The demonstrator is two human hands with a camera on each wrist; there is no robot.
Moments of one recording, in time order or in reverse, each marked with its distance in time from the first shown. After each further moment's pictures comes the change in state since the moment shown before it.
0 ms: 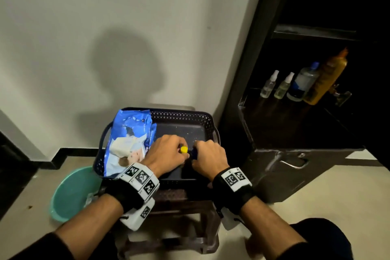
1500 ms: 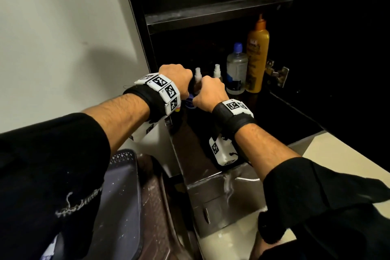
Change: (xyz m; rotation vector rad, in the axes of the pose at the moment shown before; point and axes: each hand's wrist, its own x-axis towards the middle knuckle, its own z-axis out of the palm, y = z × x) left_hand 0.267 0.284 0.011 0.871 0.021 0.372; right_hand 0.147 0.257 -0.130 0.459 0.414 0.238
